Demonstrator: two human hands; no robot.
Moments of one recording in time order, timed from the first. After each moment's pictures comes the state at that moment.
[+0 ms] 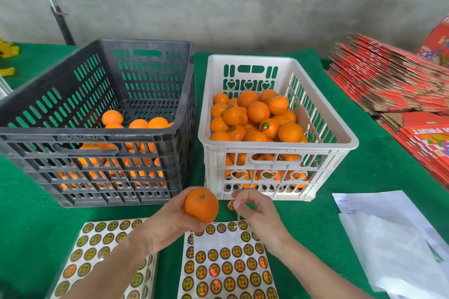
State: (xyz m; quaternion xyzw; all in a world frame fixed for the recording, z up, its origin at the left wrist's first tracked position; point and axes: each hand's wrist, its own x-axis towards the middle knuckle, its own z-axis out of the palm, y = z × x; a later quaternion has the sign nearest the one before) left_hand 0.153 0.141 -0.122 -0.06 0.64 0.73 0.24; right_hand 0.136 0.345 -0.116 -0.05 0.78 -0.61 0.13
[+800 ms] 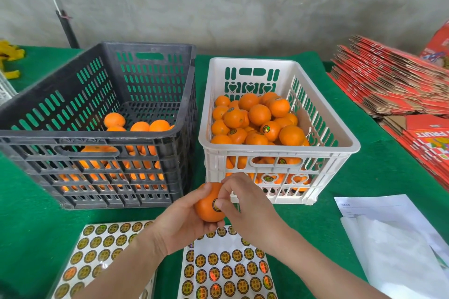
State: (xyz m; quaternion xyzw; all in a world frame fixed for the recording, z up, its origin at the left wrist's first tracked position) left_hand 0.152 0.167 -0.095 -0.13 0.44 0.84 0.28; right_hand 0.141 0.326 -0.061 -0.22 0.90 -0.38 0.07
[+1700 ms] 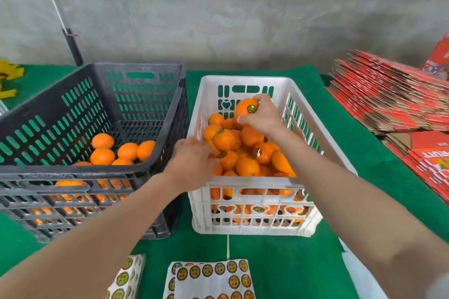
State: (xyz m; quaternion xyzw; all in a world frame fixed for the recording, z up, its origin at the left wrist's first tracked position) left_hand 0.013 0.192 -0.039 0.06 0.99 0.10 -0.08; right_hand -0.094 0.358 0.001 -0.05 0.89 -0.45 -0.04
